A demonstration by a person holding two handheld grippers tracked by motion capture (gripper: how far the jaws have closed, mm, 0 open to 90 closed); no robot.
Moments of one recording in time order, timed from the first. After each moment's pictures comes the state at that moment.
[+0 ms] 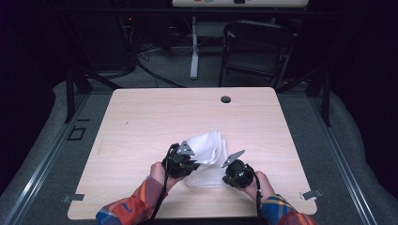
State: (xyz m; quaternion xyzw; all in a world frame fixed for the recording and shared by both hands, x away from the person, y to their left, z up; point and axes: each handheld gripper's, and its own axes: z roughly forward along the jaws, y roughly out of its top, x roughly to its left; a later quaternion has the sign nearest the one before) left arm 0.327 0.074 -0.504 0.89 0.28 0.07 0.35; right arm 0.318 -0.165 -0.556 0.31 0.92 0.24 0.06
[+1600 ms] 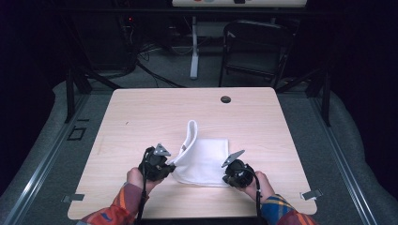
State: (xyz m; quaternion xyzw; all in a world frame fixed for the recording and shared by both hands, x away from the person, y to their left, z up) left arm 0.320 0.134 -0.511 0.88 0.37 0.08 0.30; right arm 0.319 -0.164 -0.556 0.31 0.92 0.23 0.06
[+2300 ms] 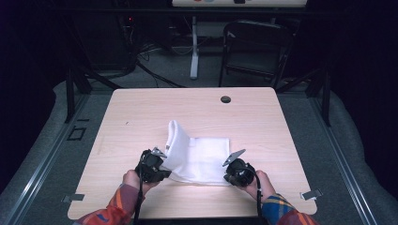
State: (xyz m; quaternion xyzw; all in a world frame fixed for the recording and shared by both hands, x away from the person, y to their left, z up) left arm 0.324 0.146 -0.526 0.89 0.38 0.03 0.26; right arm 0.322 -0.167 -0.556 0.31 0.92 0.23 0.07
